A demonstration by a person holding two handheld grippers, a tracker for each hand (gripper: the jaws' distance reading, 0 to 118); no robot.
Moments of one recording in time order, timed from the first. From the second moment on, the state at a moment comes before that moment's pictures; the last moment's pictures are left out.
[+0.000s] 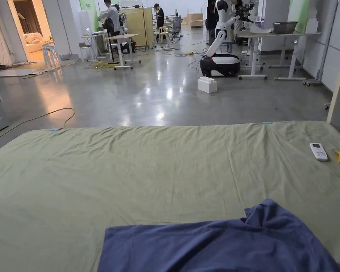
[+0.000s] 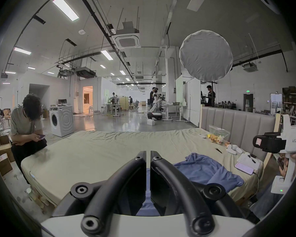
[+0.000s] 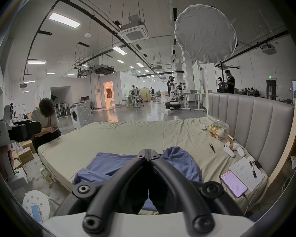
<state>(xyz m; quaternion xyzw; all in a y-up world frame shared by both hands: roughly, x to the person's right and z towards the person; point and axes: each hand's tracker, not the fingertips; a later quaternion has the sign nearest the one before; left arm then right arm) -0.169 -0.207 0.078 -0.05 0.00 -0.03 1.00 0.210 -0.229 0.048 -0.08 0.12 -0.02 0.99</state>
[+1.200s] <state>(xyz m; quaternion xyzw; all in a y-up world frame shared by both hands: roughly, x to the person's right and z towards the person) -0.307 -0.439 -0.377 -0.48 0.04 0.07 0.87 0.235 -0.315 -0.035 -0.28 0.03 -0.03 0.96</state>
